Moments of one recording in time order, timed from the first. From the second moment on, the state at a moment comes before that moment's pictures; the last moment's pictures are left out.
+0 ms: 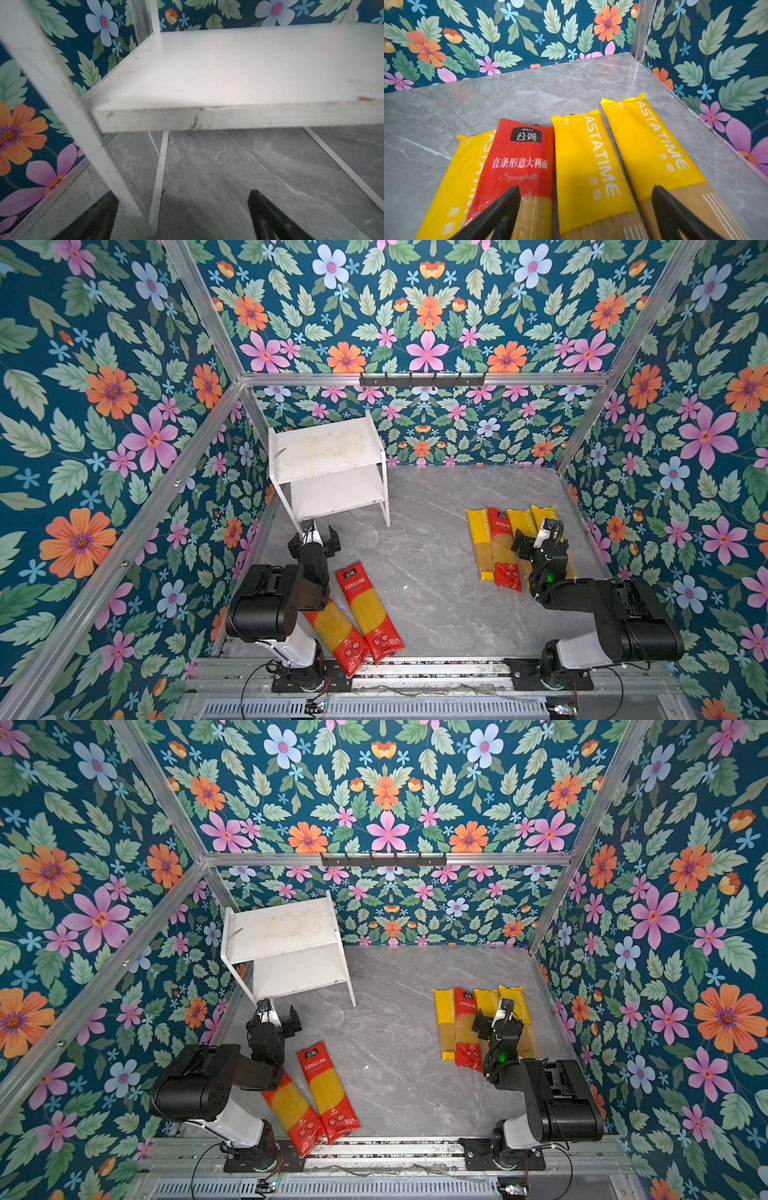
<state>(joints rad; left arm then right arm) -0.06 1.61 0.27 1.15 -0.32 -0.03 -0.01 1.46 0.28 0.86 0.17 0.13</state>
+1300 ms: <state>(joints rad) -0.21 1.25 0.33 0.83 -0.57 -0.07 0.19 1.10 0.73 0.00 0.31 0.35</state>
